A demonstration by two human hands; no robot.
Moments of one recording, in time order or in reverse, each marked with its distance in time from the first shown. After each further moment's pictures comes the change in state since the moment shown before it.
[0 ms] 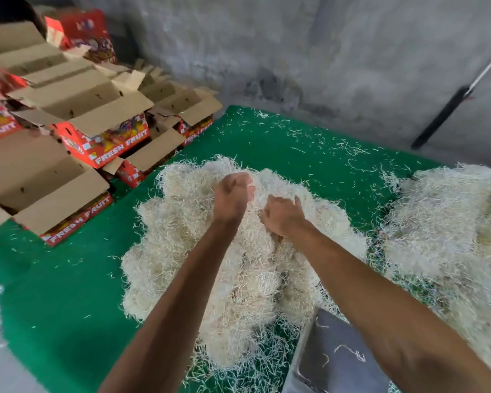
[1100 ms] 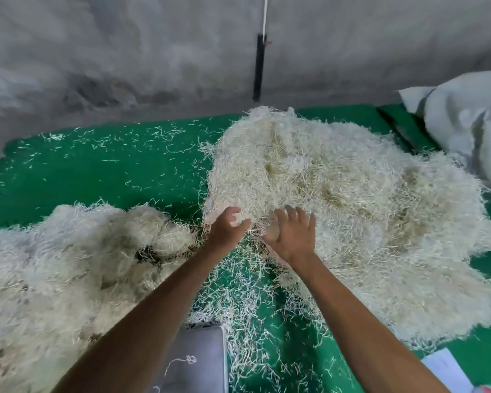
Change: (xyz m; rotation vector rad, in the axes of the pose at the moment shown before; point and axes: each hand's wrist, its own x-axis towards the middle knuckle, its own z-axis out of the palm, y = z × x) left_hand -0.134 -0.112 0.423 0.678 -0.791 0.089; right_hand -0.263 0.423 0.036 0.023 0.201 0.707
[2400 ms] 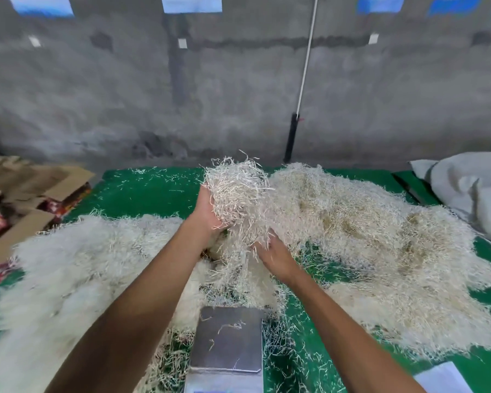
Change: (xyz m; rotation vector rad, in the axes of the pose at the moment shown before) left_hand -0.200 0.085 -0.203 -1.145 0.193 -0.314; right_hand -0.155 -0.134 -0.087 0.939 -0.190 -0.235
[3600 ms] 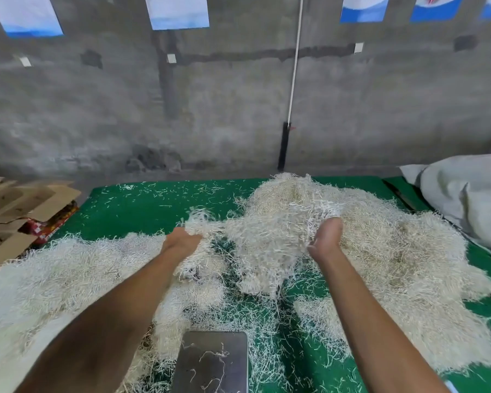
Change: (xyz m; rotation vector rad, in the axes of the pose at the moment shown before) left_hand 0.109 -0.038 -0.039 1.323 0.317 0.265; right_hand 0.041 -0.022 -0.138 0.858 0.707 0.409
